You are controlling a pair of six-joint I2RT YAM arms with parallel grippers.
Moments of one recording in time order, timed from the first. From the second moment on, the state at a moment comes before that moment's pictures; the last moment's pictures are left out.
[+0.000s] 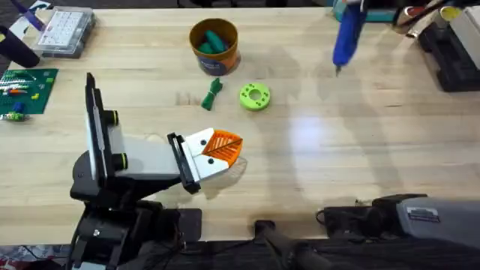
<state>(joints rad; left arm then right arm) -0.14 0.00 0.01 -0.10 1.02 0.00 0.10 1.46 1.39 -0.64 -0.03 0.07</state>
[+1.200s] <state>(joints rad) -0.14 0.00 0.01 -0.10 1.02 0.00 0.42 1.31 1.38 0.26 -0.87 0.16</state>
